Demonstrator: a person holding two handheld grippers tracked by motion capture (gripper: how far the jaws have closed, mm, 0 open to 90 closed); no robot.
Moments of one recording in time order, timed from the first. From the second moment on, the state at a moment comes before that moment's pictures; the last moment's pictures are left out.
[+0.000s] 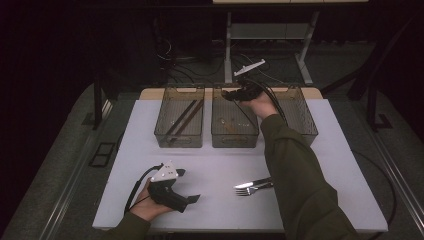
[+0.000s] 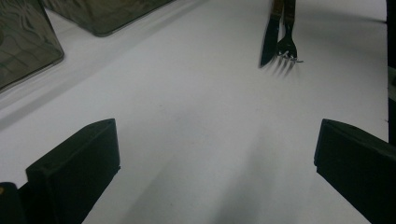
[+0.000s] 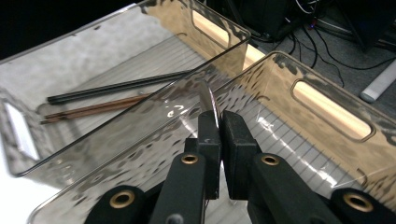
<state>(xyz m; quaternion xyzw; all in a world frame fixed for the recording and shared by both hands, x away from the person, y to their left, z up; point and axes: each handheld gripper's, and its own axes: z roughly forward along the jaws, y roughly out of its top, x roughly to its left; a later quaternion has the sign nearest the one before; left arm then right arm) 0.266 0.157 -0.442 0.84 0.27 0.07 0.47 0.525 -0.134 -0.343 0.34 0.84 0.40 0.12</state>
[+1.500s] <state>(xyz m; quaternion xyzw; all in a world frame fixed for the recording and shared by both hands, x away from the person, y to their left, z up) 0.266 0.158 -0.444 0.84 0.27 0.08 0.46 0.399 -0.220 -0.366 0.35 0.83 0.42 0.10</state>
